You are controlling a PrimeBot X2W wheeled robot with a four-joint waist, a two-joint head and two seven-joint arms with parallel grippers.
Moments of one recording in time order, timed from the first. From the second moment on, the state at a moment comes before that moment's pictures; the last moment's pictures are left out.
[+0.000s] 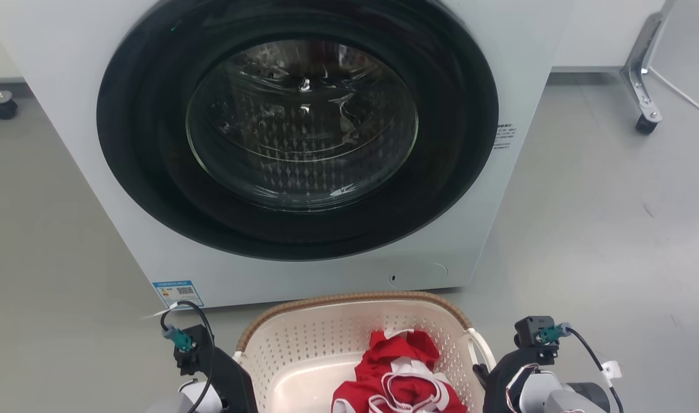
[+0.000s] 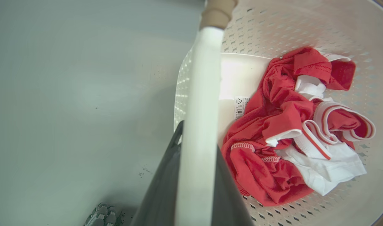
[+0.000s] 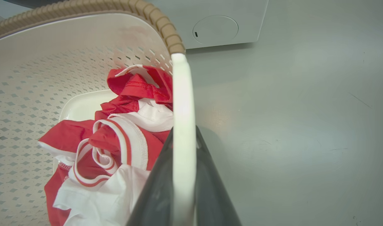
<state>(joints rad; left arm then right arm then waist) -0.59 0.00 -0.25 1.30 -0.64 -0.13 0.38 -0.57 -0.03 0.51 1.23 0.57 0.14 0.10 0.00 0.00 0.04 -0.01</state>
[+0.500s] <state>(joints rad) -0.53 0.00 -0.25 1.30 -0.66 -0.12 0.42 -0.52 -0.03 0.53 1.23 0.63 0.14 0.16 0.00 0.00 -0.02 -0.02</state>
